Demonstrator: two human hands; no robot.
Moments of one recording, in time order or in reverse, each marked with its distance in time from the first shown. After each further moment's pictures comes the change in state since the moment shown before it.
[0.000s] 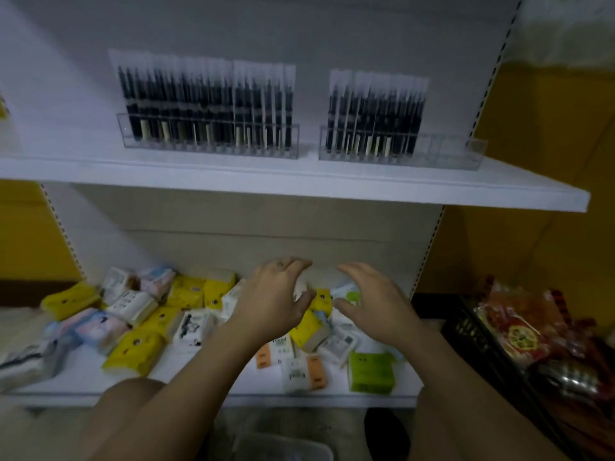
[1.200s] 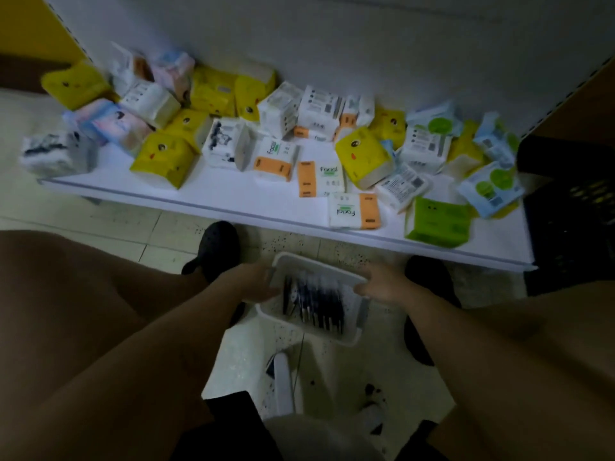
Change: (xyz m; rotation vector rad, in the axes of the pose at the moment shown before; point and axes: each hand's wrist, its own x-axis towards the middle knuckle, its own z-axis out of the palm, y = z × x) left_hand -0.189 -0.136 0.213 -0.101 -1.111 -0.642; right_hand -0.072 0.088 0.285 0.202 -0.937 0.454
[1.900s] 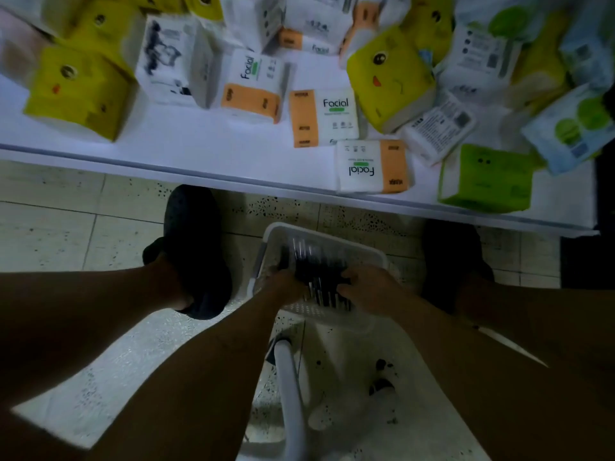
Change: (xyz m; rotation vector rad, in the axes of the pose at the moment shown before) left_hand 0.133 0.006 0.119 -0.401 -0.211 -0.169; right_hand 0.068 0.008 0.078 0.117 -0.156 0.132
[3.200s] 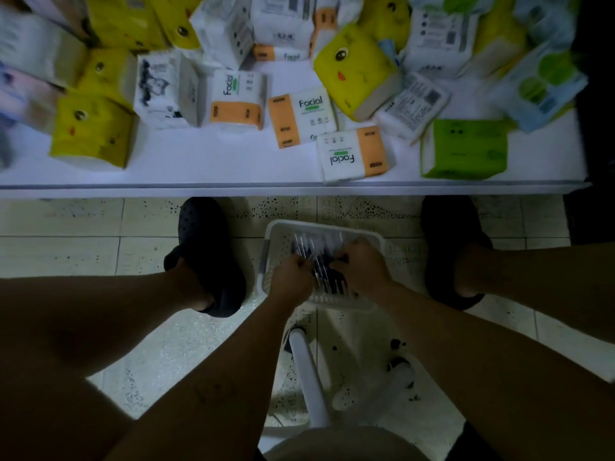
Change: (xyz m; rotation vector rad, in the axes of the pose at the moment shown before) left_hand -0.085 0.035 -0.004 -0.439 0.250 0.081; right_hand 0.013 0.009 0.030 0.187 0.353 -0.130
